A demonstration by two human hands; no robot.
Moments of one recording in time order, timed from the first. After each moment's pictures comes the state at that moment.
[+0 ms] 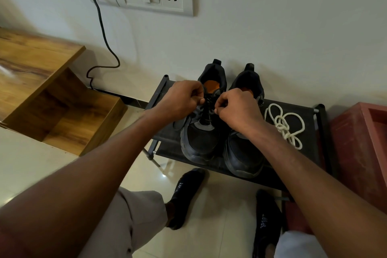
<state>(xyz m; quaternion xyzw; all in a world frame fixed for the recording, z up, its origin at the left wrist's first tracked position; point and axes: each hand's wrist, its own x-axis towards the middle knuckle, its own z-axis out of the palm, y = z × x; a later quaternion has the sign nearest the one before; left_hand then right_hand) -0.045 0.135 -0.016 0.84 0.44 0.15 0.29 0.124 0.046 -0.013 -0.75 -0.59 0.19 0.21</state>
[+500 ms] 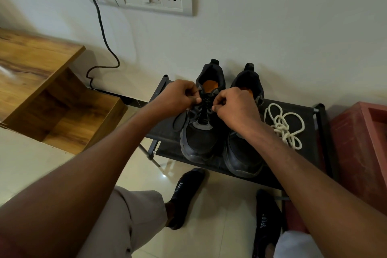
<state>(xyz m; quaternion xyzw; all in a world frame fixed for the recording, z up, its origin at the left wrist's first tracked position) -0.056 0.148 -0.022 0.80 0.45 0.15 0.38 0.120 0.049 -0.017 -0.76 -0.58 0.18 0.24</state>
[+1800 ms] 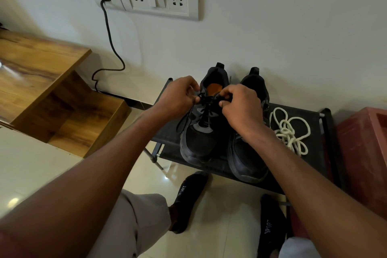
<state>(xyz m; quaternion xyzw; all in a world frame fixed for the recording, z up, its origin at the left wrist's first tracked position) -0.059 0.150 -0.016 0.80 0.49 0.18 0.31 0.115 0.057 -0.018 -0.77 -0.55 0.12 0.30</state>
